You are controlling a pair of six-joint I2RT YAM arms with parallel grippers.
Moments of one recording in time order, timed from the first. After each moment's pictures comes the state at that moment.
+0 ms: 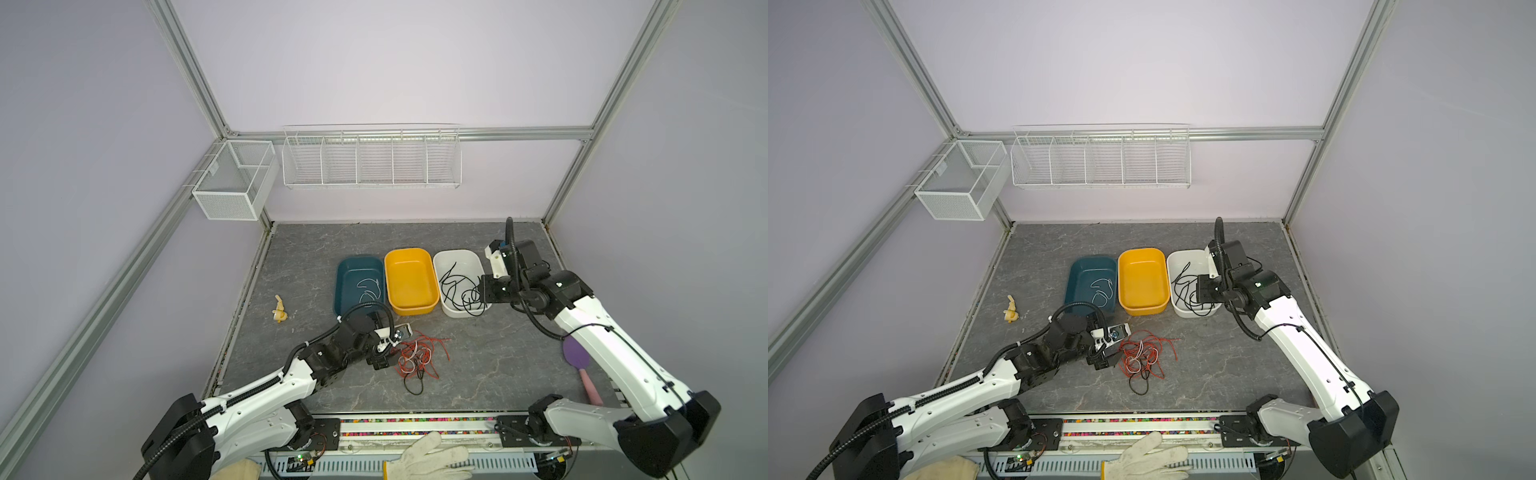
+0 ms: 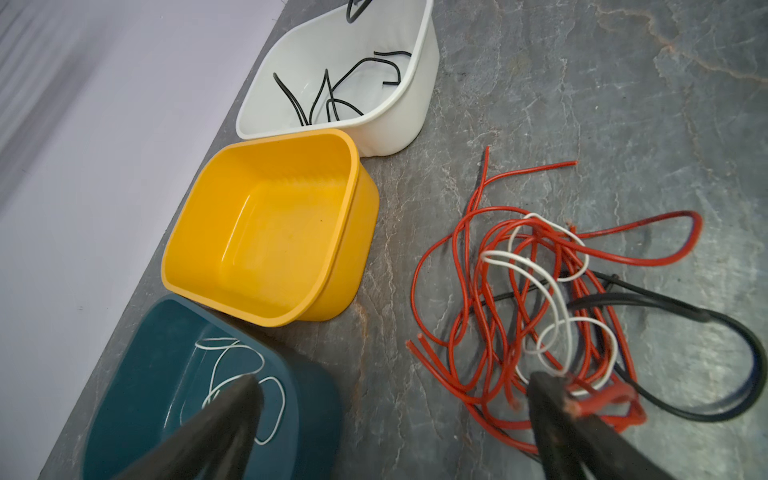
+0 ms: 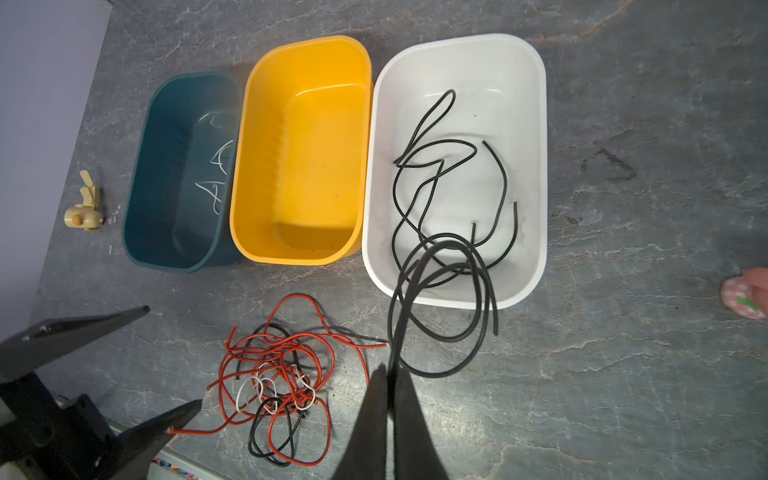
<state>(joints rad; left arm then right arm) -0.90 1.01 0.47 -0.04 0.03 0.59 0.43 1.24 1.24 -0.92 -0.07 0.38</state>
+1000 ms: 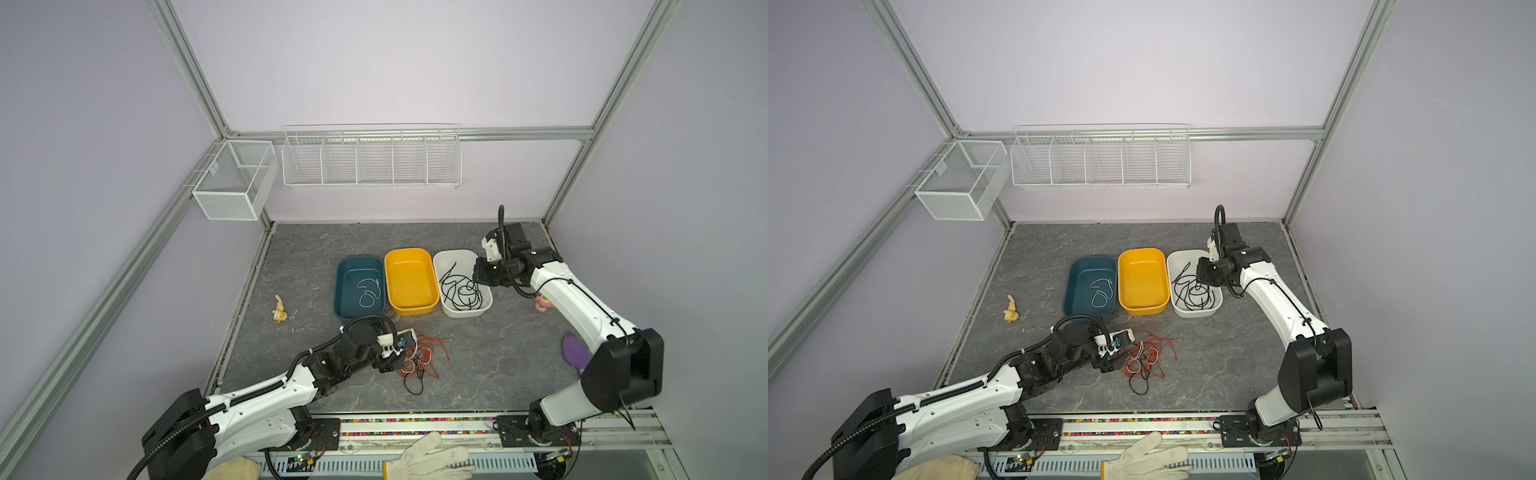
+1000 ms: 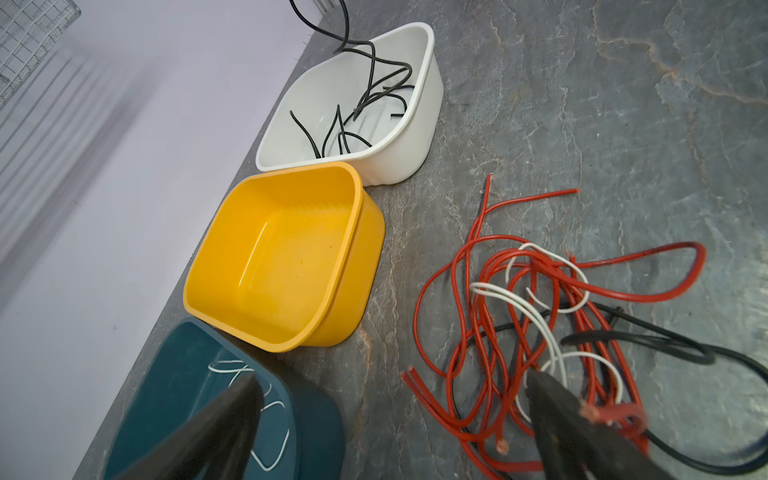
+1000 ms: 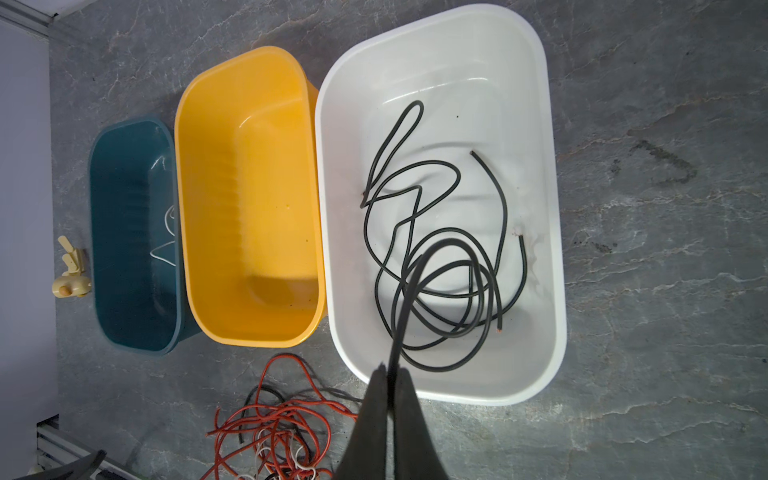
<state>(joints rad) -0.98 1.00 0.41 0.11 -0.07 0.58 0.29 1.54 1.34 -0.83 -0.19 0.40</state>
